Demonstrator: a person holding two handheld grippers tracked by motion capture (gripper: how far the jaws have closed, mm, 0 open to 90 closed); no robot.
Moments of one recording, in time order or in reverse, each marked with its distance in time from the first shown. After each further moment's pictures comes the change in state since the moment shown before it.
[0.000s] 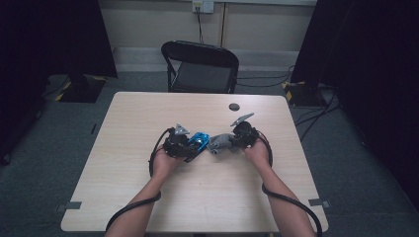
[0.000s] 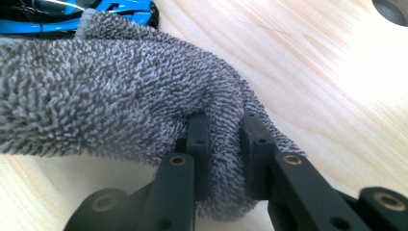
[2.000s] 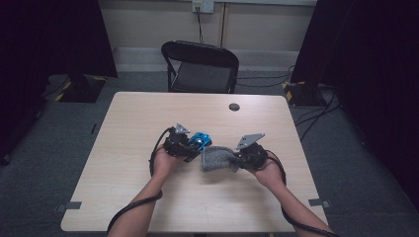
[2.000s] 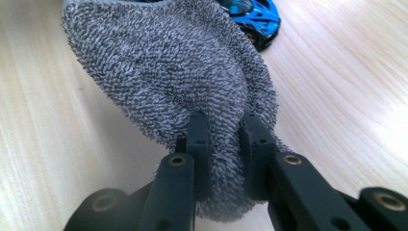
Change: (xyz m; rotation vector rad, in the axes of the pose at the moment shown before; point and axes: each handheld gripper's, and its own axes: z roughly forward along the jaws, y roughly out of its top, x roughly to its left) left arm 0.000 0.003 0.000 0.017 0.007 -0.015; right arm 0.056 -0.041 -0.068 -0.132 0.152 -0.195
